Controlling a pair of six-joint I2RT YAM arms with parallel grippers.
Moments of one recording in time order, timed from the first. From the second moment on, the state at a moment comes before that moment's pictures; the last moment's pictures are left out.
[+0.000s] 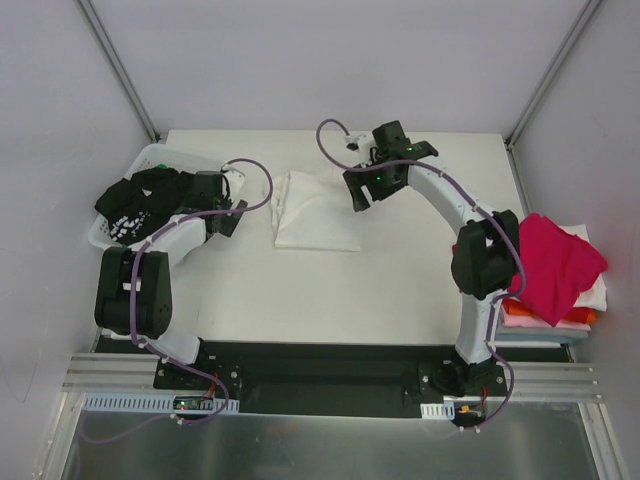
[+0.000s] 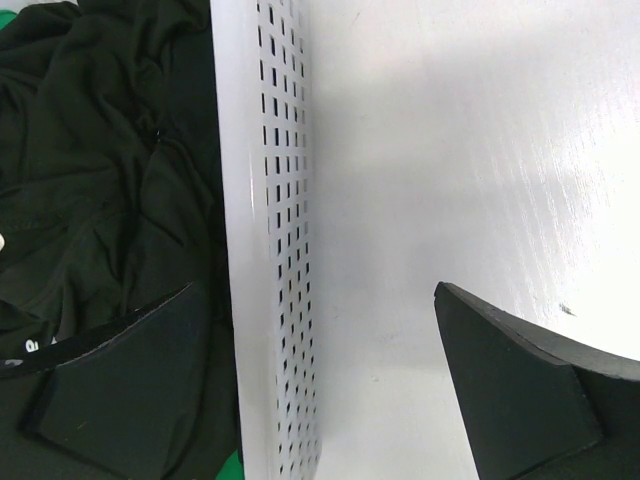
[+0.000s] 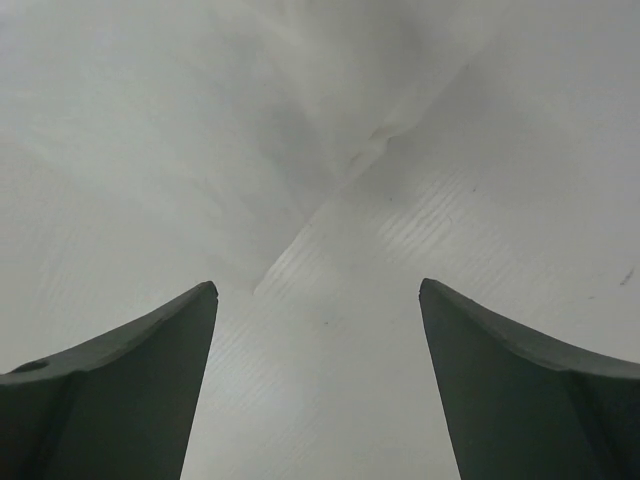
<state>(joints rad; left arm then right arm) -0.11 1.56 0.92 -0.14 -0.23 0.46 0.48 1.98 1.79 -0.85 -0.13 -0.21</state>
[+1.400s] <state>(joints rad) -0.12 1.54 0.91 -0.15 -0.23 0.45 0.18 2.44 2.07 -0.91 -0.81 0.09</state>
